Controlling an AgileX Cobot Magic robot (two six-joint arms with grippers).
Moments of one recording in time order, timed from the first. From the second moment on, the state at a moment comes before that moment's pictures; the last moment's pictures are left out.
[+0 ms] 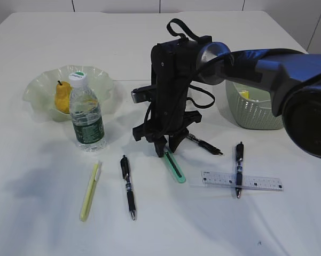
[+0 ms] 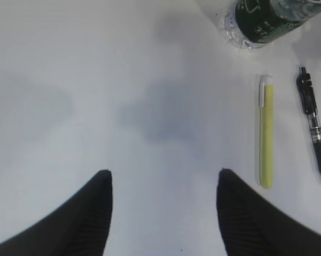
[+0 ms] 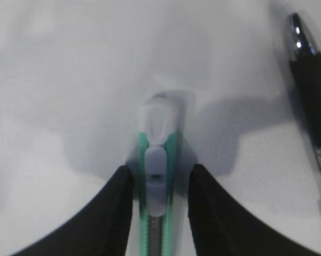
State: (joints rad) left arm 0.12 1.19 -0.74 -0.40 0.74 0.20; right arm 0.49 2.48 -2.10 0.03 1.22 0.10
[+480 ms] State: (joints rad) left arm 0.12 1.19 -0.74 -0.40 0.74 0.20; right arm 0.49 2.48 -2.10 0.03 1.22 0.10
